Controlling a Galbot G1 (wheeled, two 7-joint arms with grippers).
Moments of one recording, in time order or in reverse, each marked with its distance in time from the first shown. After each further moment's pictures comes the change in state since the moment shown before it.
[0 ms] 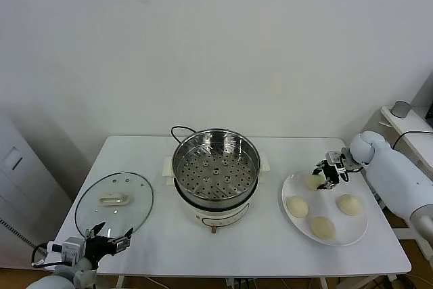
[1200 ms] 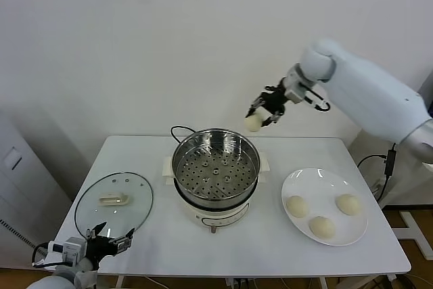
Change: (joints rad) left arm 0.005 0.005 0.002 -0.020 0.002 0.011 -0.004; right arm 0.556 0.173 -0.413 0.298 0.180 0.510 -0.053
